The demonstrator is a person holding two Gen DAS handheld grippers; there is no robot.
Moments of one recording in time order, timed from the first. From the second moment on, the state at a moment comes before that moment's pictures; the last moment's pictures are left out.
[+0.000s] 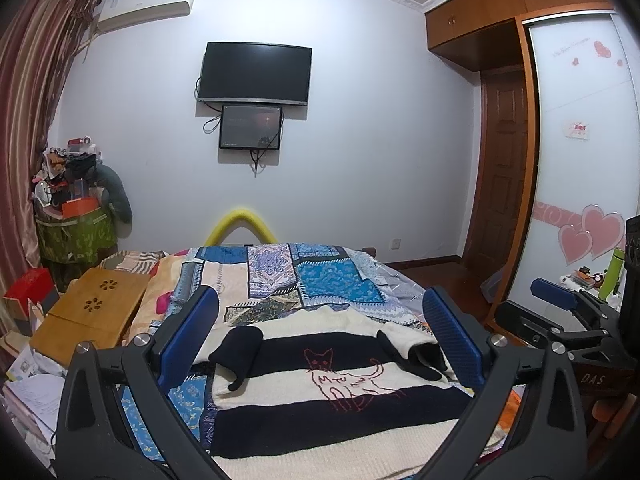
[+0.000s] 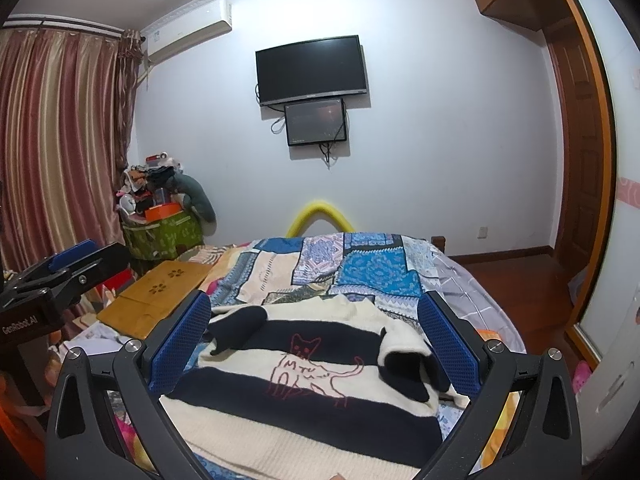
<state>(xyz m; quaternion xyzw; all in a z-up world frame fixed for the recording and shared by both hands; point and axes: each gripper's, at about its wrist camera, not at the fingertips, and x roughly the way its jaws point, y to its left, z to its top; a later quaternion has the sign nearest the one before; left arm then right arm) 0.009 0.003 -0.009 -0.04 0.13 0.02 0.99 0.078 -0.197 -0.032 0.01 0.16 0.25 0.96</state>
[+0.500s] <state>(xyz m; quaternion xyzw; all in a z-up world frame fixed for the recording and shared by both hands) 0.076 0.062 -0.041 -0.06 0.18 0.08 0.98 0.151 -0.200 -0.065 -0.01 0.21 0.22 0.95</state>
